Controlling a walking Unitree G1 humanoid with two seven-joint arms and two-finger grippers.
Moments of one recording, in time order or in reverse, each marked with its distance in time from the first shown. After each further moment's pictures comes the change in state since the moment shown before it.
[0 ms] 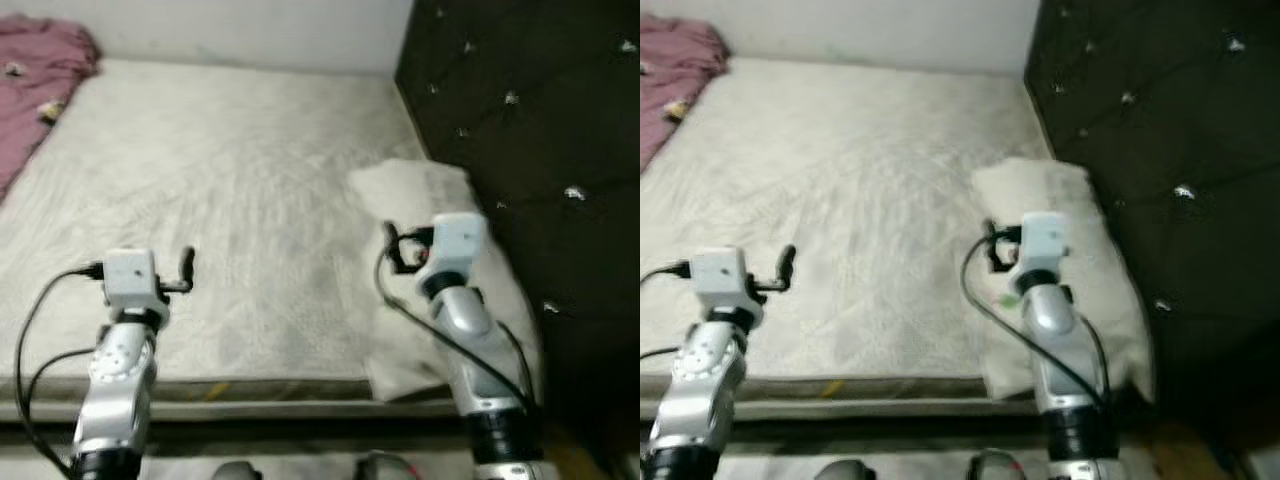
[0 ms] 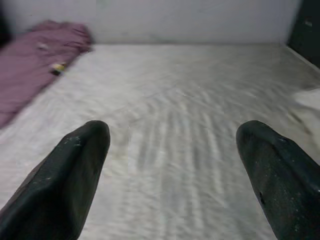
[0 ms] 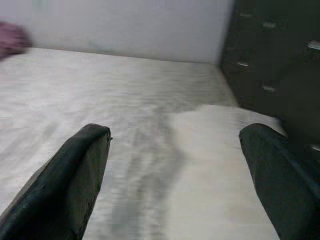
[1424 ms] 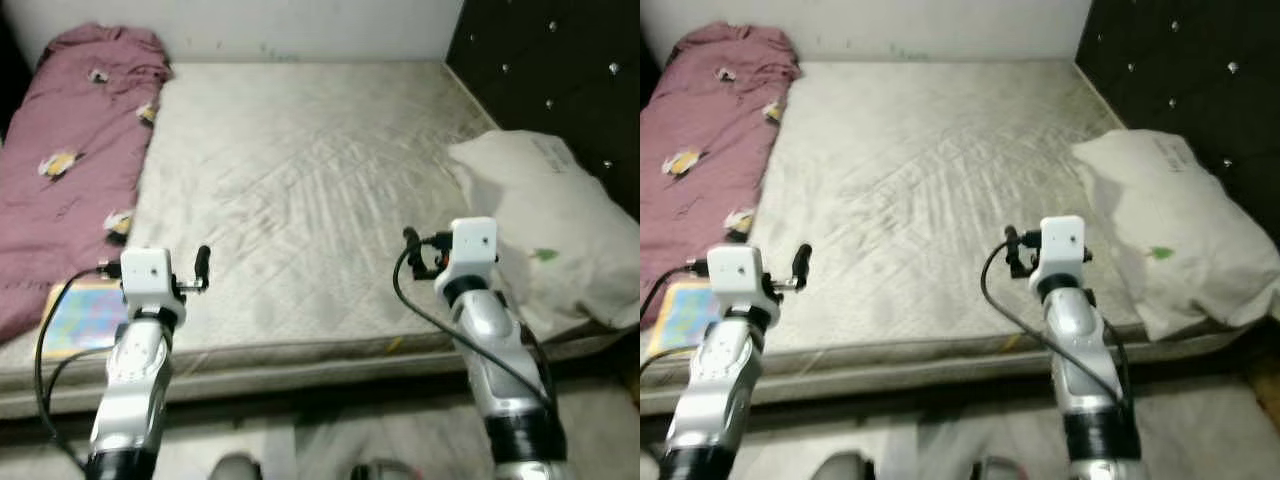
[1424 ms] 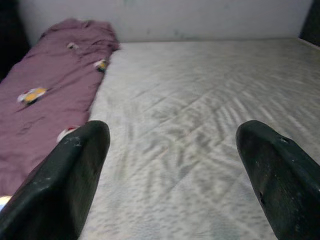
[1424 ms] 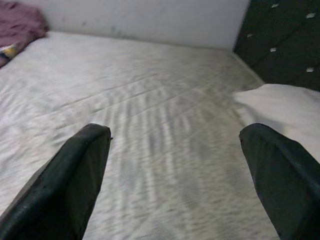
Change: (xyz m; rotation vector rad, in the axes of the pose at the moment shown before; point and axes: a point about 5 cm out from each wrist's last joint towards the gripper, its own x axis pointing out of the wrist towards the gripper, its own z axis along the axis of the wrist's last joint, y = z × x) left arm -0.003 -0.007 -0.005 -0.007 0.021 -0.004; right arm -0.003 -0.016 -0.013 -0.034 0.053 -0.037
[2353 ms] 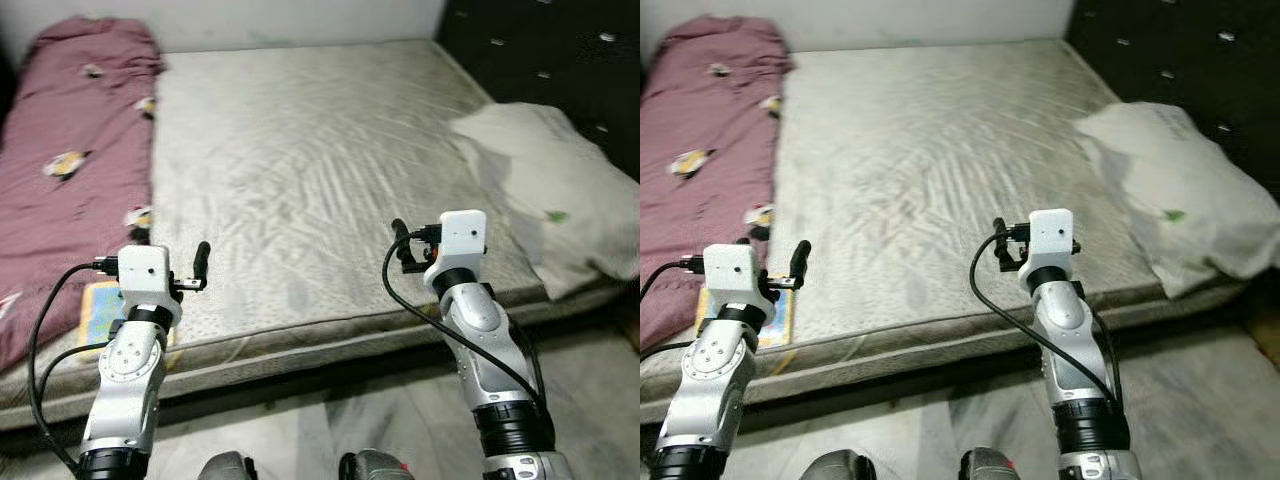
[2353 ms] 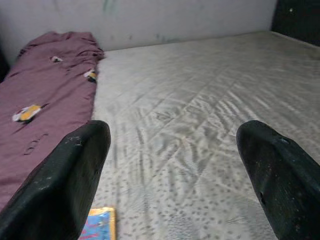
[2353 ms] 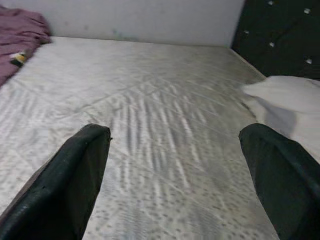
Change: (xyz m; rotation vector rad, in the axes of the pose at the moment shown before) left arm 0.000 -0.004 0.006 0.025 -0.053 -0.058; right arm 0.006 0.002 0.010 -0.018 -0.039 0.012
